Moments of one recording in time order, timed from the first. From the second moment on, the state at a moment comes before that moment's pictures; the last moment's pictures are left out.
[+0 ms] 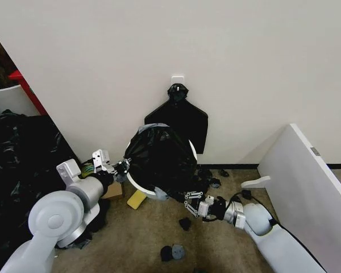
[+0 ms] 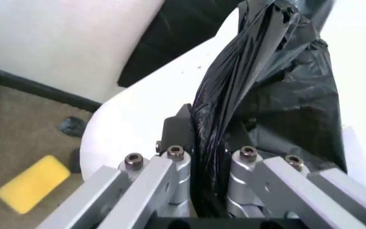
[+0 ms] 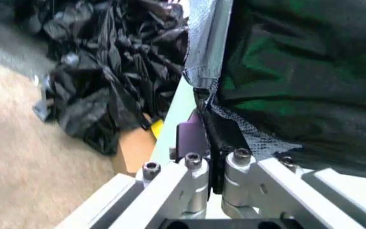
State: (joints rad) left arm 1.22 -1.02 -0.46 -2.33 -1.45 0.55 -0.61; right arm -1.04 1.09 0.19 1.57 -0.08 0.77 -0.74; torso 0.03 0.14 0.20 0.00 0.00
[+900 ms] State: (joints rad) left arm 1.25 -1.01 -0.34 -2.30 -1.41 0.34 -0.51; right arm -1.06 1.06 0.30 1.58 -0.26 0.82 -0.83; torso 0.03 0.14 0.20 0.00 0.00
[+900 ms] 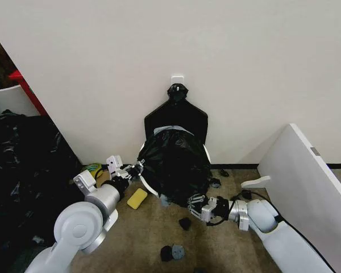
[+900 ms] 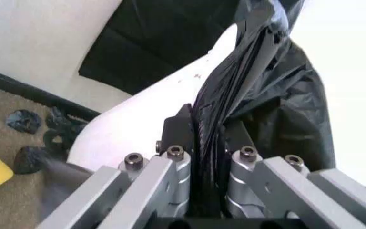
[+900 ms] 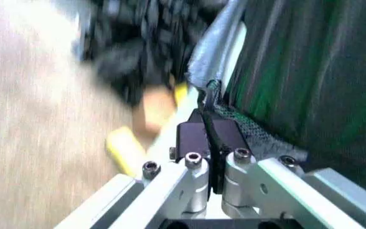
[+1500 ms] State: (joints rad) left arm 1.23 -0.98 -0.36 -2.29 -1.38 0.34 -0.49; right arm -1.10 0.98 0.51 1.57 -0.11 0.82 -1.05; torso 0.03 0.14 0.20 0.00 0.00
